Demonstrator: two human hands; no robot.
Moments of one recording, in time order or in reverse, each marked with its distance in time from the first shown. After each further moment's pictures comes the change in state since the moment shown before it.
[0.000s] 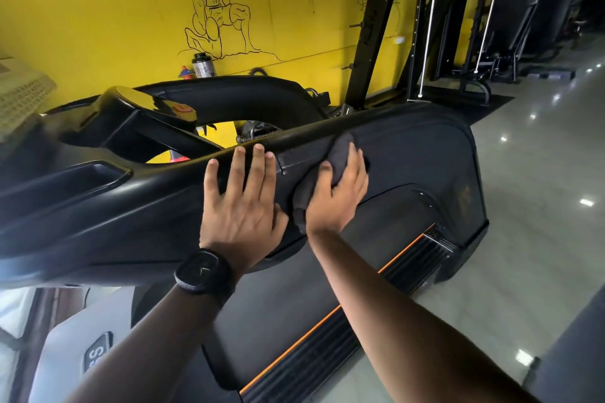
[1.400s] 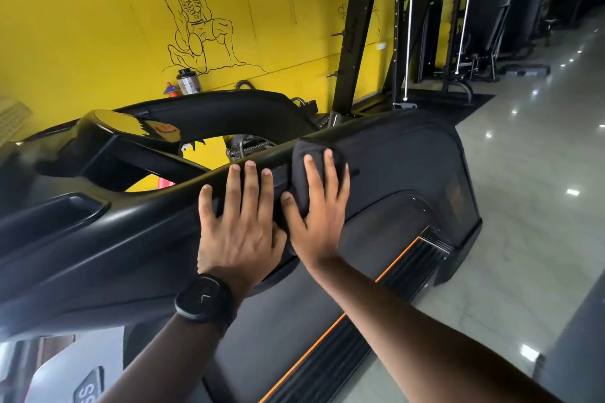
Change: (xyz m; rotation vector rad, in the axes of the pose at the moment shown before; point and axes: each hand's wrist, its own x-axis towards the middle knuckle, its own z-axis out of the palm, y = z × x) left_hand 0.009 0.013 0.007 0.029 -0.025 -0.011; right_hand -0.003 0.006 -0.012 -0.152 -0.171 -0.447
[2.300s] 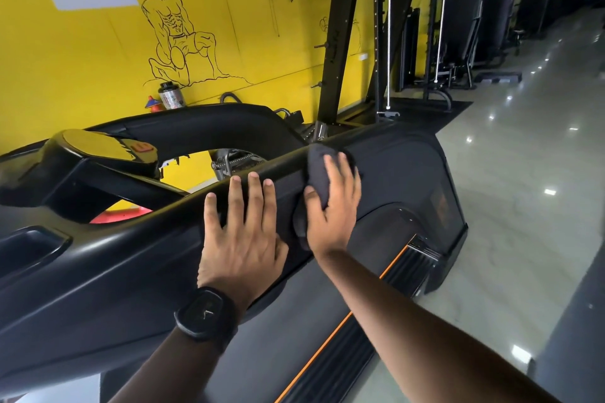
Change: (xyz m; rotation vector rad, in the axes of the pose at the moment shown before) left_hand 0.027 0.022 0.004 -0.030 -0.054 0.084; right_hand 0.041 0.048 -0.001 0.051 0.120 0.181
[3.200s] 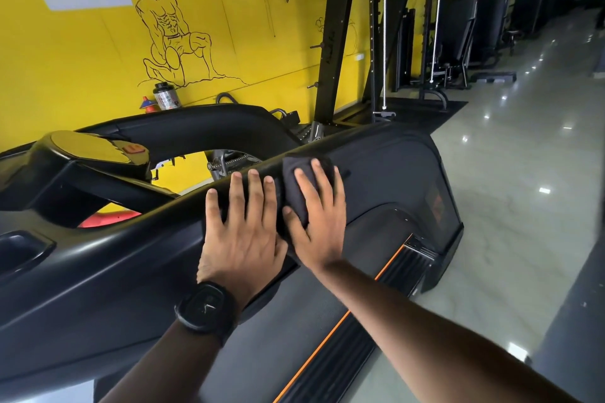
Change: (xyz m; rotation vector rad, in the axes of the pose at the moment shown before) left_hand 0.012 0.009 -0.002 -0.006 -0.030 0.028; right_hand -0.008 0.005 -0.011 -0.115 -0.165 -0.327
